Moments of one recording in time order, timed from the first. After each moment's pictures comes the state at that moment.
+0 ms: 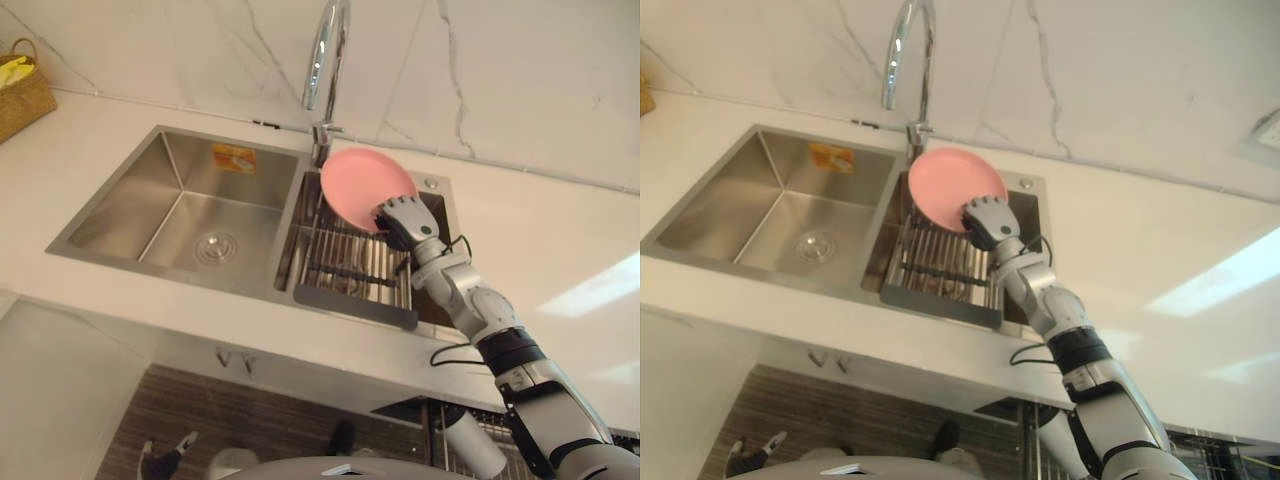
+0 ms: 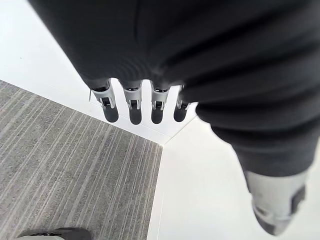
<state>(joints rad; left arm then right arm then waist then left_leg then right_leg) 0.27 0.10 0.20 0.95 0.13 -0.17 0.32 -0.48 -0.53 0.28 0.34 -0.94 -0.24 -0.31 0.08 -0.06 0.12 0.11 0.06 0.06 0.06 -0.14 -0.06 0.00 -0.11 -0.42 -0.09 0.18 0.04</state>
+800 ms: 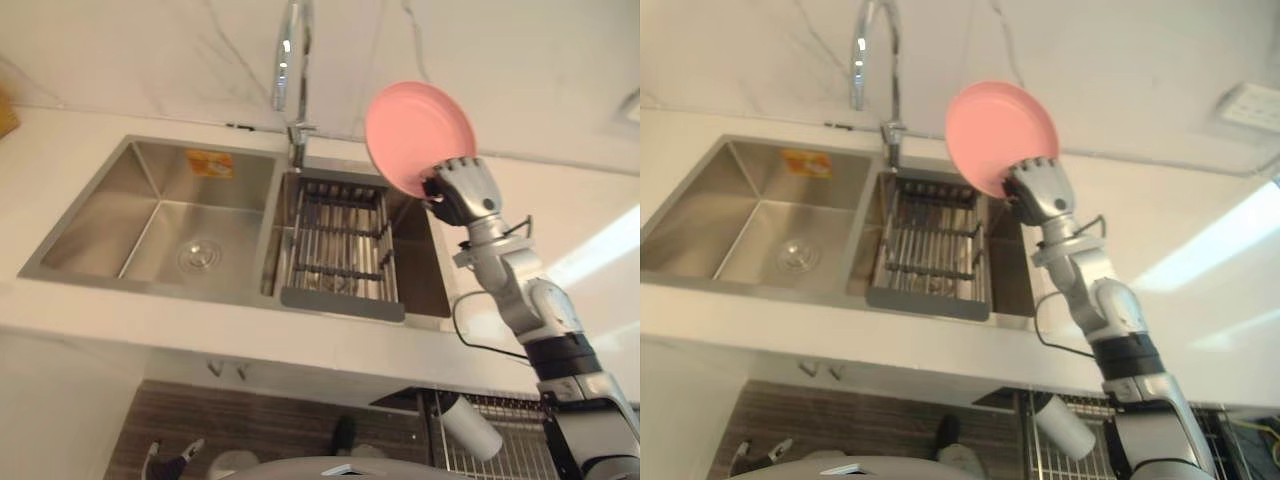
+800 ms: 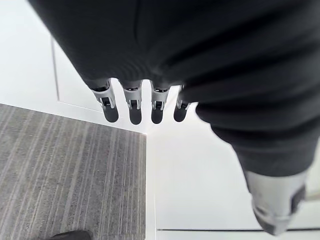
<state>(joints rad) 0.30 0.10 0.14 0.95 0.23 -0.21 0.30 -0.36 -0.69 0.05 0.07 -0.85 -0.24 -0.31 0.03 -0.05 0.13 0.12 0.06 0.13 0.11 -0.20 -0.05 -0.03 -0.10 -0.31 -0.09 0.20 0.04</state>
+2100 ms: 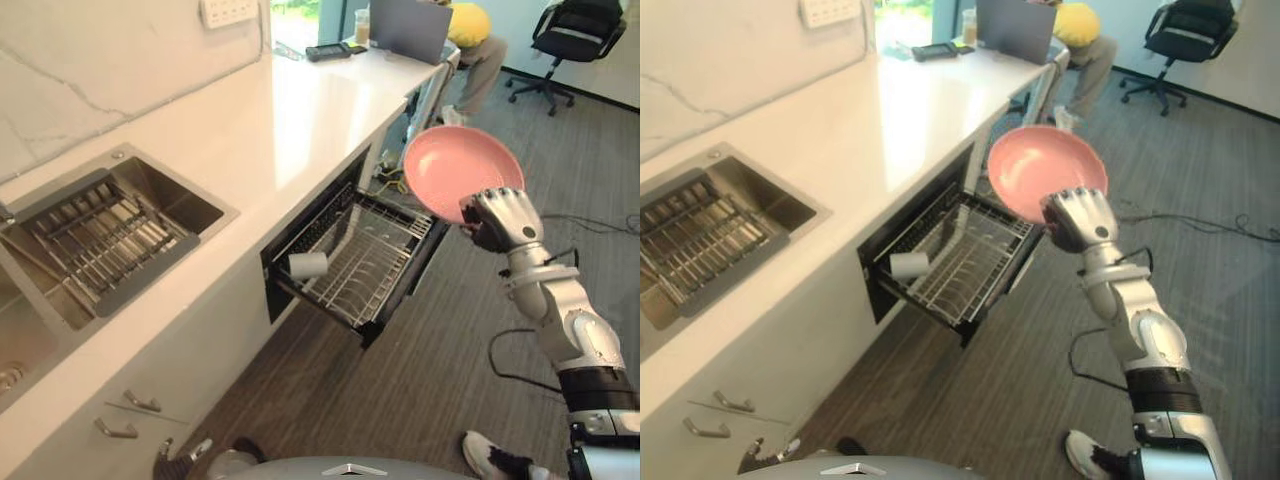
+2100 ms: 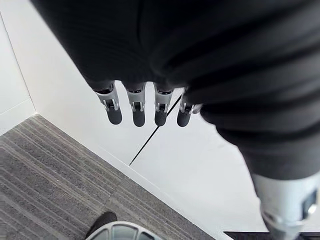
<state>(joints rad) 0.30 0.09 0.15 0.92 0.22 -0.13 0.28 -0.20 -0.68 -0.10 0.13 -0.91 -0.31 -0.23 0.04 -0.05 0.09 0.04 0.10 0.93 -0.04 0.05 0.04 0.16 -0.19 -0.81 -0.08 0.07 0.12</state>
